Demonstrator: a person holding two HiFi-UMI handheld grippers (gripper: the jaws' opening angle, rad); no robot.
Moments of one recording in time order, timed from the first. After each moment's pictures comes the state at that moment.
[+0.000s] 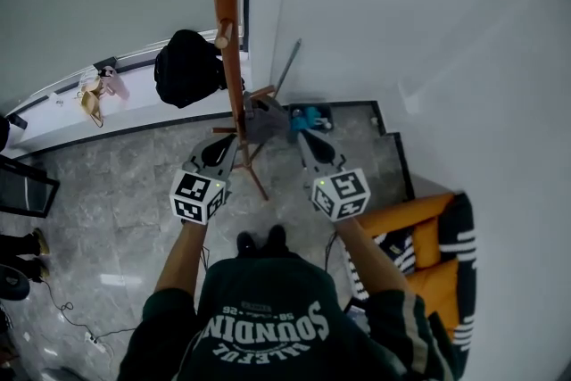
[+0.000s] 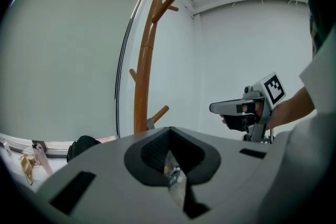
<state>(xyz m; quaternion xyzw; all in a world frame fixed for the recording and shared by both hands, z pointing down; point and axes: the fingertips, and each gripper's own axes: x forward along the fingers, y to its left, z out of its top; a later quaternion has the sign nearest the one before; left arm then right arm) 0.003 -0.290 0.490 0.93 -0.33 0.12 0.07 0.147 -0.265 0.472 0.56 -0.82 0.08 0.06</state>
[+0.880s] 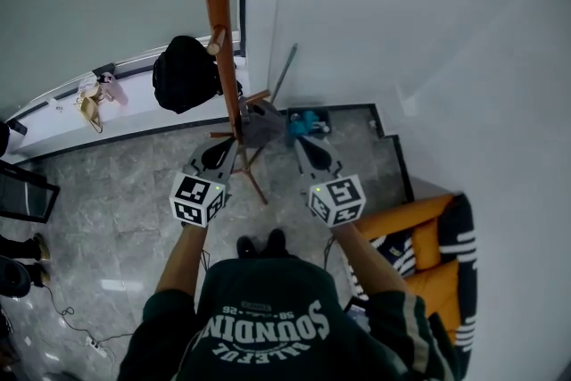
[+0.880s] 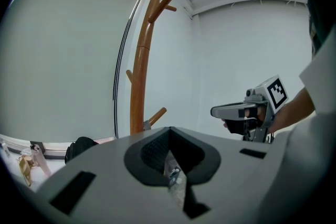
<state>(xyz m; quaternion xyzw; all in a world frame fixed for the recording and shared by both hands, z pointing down) 0.013 -0.293 0.488 0.93 -0.33 0.12 0.07 0.151 -0.260 0.478 0.56 -0.82 0.07 0.06</state>
